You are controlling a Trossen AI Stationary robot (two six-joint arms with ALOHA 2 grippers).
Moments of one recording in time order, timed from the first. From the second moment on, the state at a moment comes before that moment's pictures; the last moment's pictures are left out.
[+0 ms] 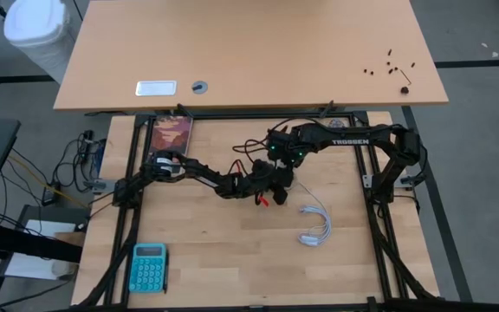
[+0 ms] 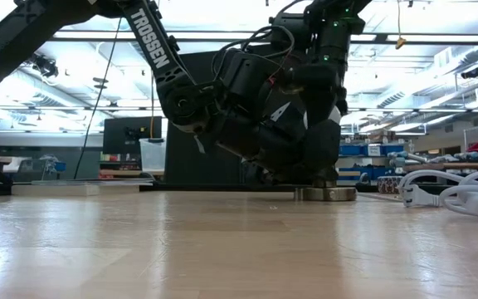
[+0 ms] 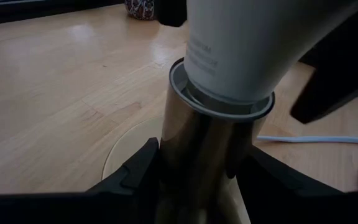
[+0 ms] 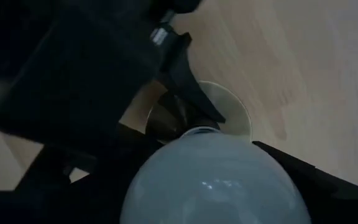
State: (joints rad) left arm 0.04 2.30 1.24 0.67 -0.41 -0.40; right arm -0.24 1.72 1.33 -0.97 -0.03 0.24
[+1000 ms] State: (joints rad) left arm 0.05 2.30 1.24 0.67 -0.42 -0.40; right arm -0.23 1.72 1.33 -0.96 -0.09 0.20
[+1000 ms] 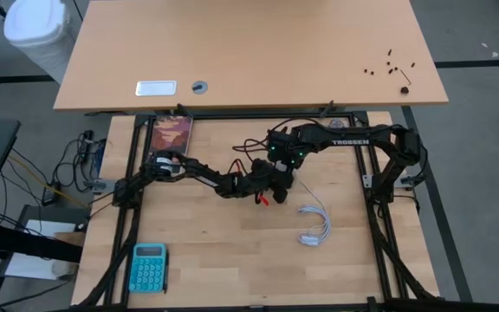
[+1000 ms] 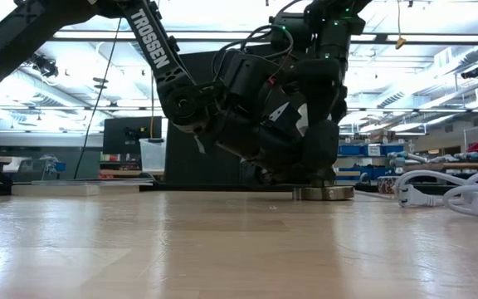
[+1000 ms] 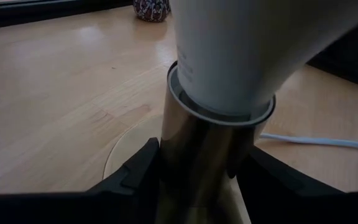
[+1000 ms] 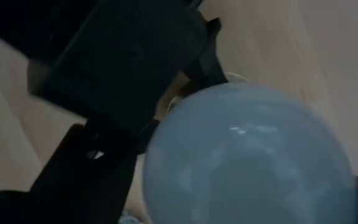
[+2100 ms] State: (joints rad) left arm 0.05 2.30 1.24 0.67 -0.42 -0.40; right arm -0.24 1.72 1.33 -0.95 0.00 -0.57
